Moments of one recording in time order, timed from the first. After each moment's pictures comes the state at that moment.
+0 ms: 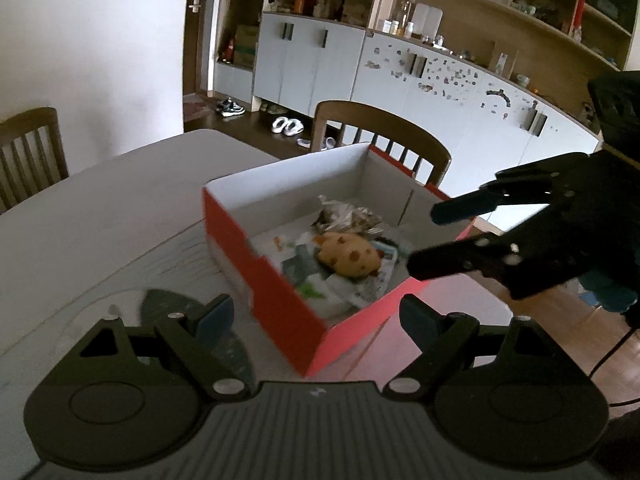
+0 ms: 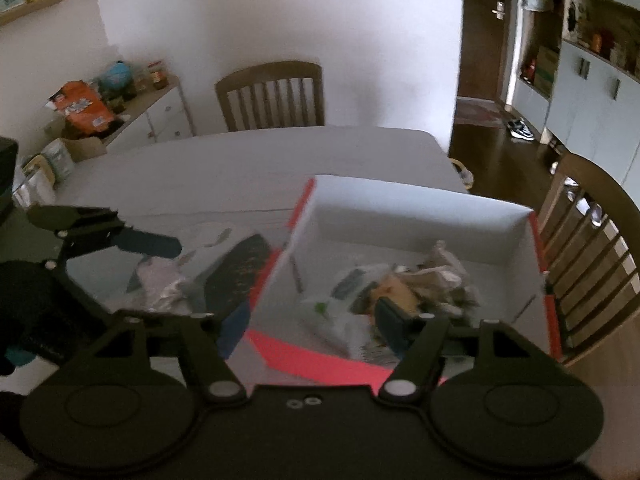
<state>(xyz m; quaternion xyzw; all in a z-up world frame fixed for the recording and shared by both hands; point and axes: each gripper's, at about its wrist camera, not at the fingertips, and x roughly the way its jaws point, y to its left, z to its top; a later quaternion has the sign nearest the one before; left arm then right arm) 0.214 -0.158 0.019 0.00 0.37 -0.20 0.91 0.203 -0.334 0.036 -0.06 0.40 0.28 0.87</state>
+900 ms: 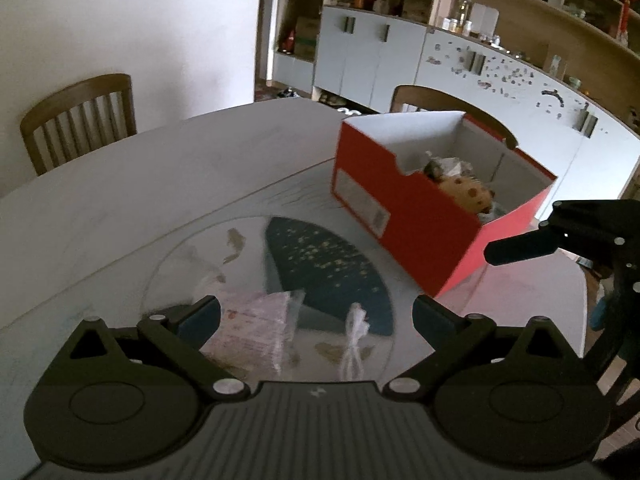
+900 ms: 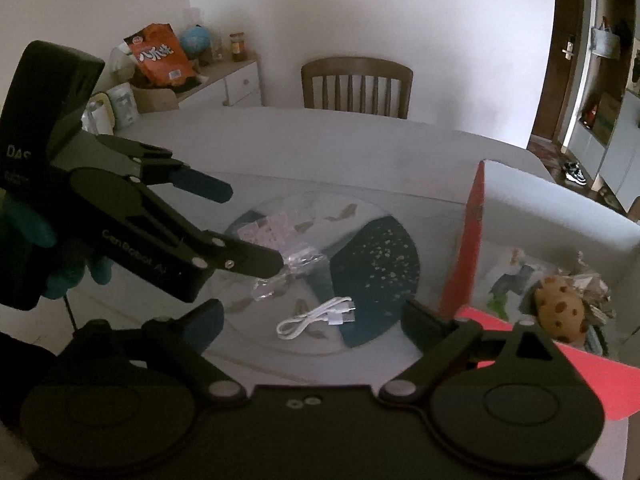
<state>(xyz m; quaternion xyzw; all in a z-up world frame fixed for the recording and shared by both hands) 0.178 -0.048 -0.036 -0.01 0.38 -0.12 0.92 0.133 -0.208 -0.021 -0.11 0.36 0.34 0.86</state>
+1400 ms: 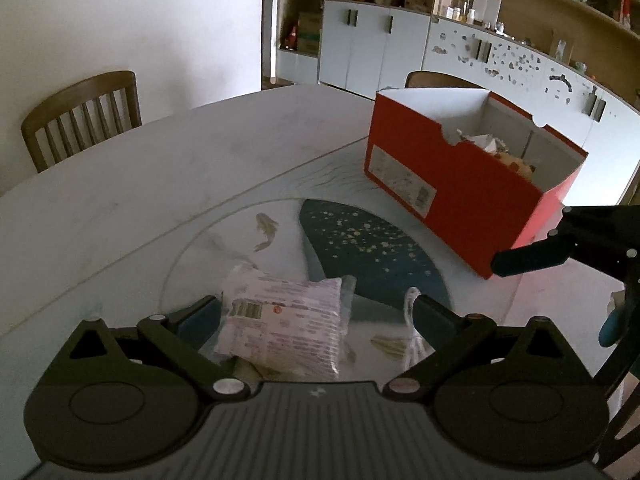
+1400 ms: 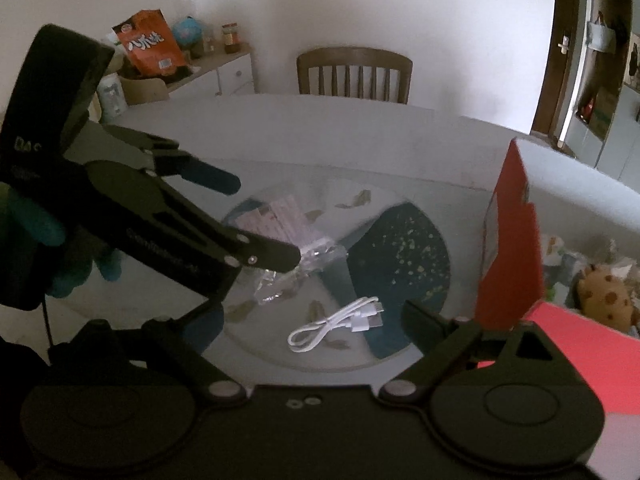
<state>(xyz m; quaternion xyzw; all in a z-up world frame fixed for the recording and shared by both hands) 0.200 -0.025 -0.075 0.02 0.38 -0.12 0.92 0.139 -0.173 -0.062 -0.11 0.37 0.33 0.86</state>
